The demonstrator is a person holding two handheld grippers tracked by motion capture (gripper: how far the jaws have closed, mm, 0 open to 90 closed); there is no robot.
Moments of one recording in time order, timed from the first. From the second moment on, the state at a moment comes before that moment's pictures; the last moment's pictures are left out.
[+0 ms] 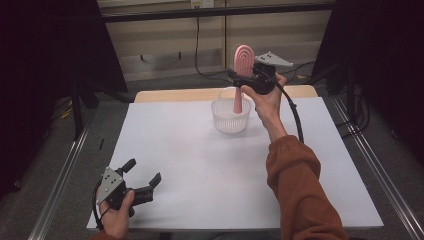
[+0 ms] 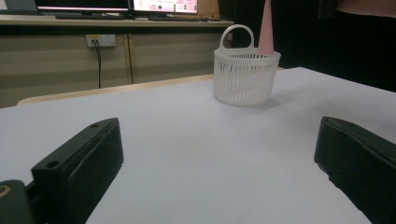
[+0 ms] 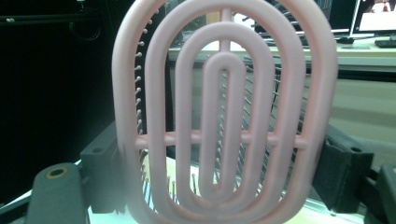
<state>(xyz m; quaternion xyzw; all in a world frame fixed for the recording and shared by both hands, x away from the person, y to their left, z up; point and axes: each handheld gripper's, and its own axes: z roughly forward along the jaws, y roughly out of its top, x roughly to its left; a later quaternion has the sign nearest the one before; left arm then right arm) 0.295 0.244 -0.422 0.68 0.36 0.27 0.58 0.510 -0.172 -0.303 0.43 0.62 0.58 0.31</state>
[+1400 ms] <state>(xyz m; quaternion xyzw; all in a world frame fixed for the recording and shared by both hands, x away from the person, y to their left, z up) 0.295 0.243 -0.423 0.68 0.36 0.27 0.58 0.514 -0.172 -0.368 0.46 0.62 0.57 0.29</state>
